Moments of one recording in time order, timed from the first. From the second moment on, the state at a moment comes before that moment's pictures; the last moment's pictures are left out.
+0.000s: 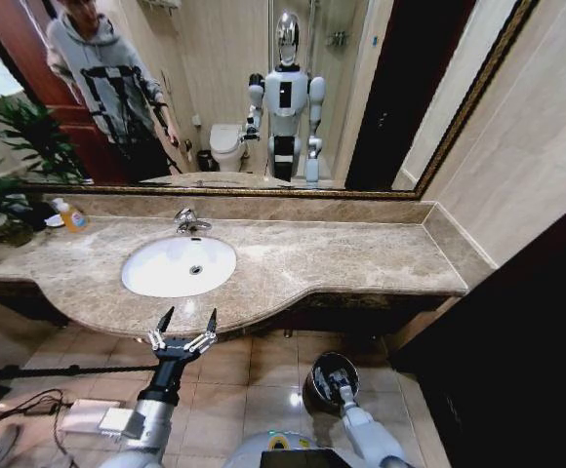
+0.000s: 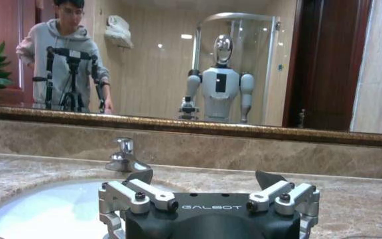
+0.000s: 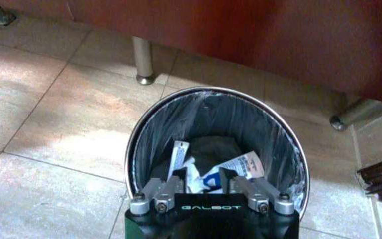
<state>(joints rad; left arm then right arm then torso) 1.93 -1.44 -0.60 -2.42 -0.21 -0.08 0.08 -0.94 1.51 0.63 0.39 -0.26 0.20 -0.04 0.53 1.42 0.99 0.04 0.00</state>
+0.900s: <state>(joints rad) 1.93 -1.44 -0.60 -2.42 -0.21 -0.08 0.08 -1.10 1.50 0.62 0.66 -0.18 0.17 -0.03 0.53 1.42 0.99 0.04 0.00</state>
